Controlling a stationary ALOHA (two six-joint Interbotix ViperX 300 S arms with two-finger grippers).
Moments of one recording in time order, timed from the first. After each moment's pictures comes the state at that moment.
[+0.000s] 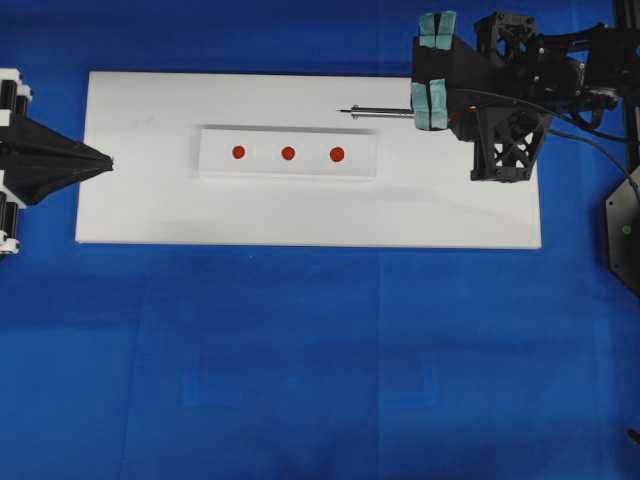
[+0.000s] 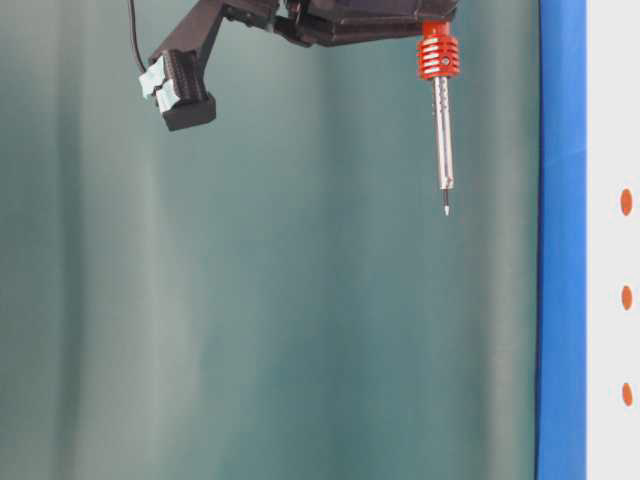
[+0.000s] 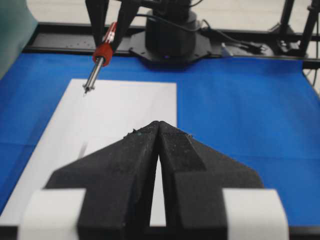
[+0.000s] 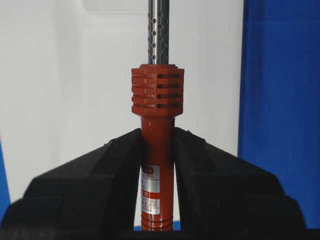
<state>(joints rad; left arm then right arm) 0.02 -0.97 1.26 0.00 -0.35 -0.02 -0.23 -0.30 0.57 -0.13 0.87 0.00</state>
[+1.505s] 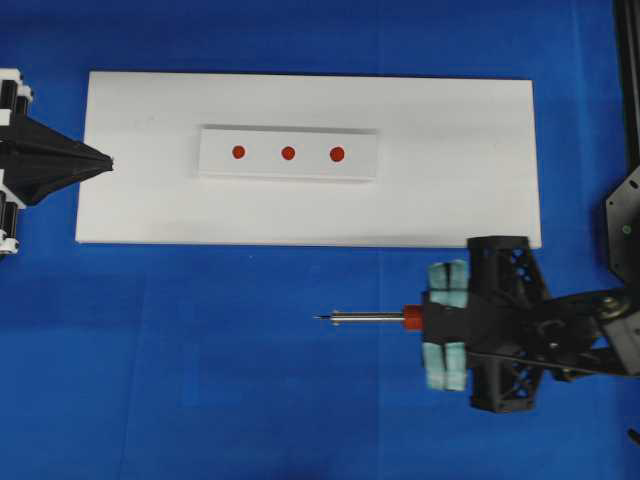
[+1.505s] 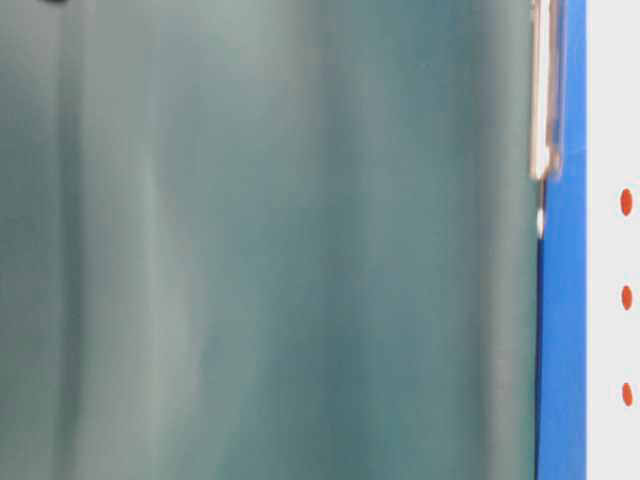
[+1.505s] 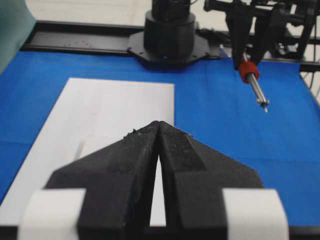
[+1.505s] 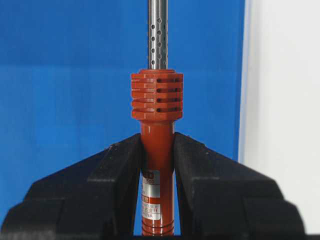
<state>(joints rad) 0.02 -0.97 1.26 0.00 -0.35 -0.04 0.47 -0.19 0.51 -0.37 0.89 0.81</state>
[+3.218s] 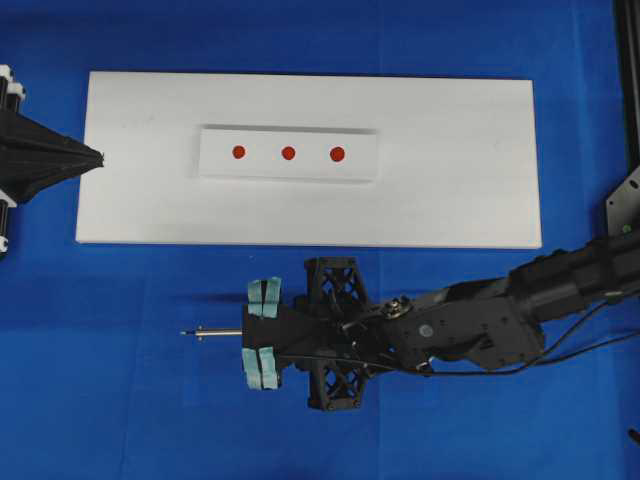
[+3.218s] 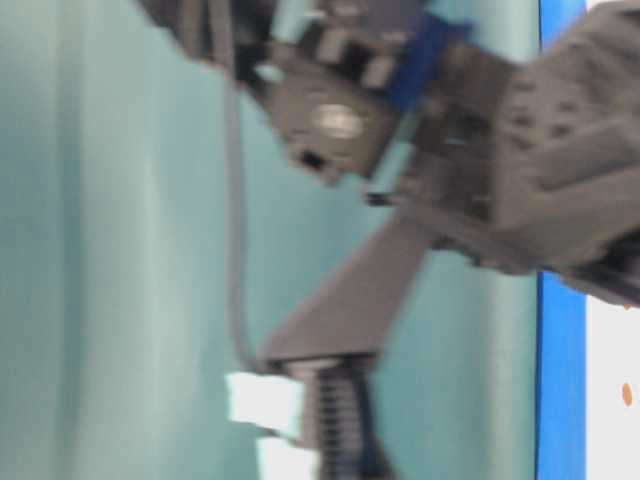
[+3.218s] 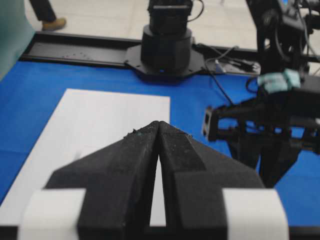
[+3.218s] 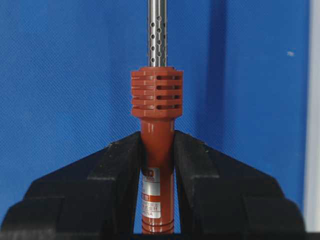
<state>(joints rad) 0.02 -1.01 1.26 0.00 -0.34 -0.06 0.32 0.33 0.22 -0.36 0.50 0.71</state>
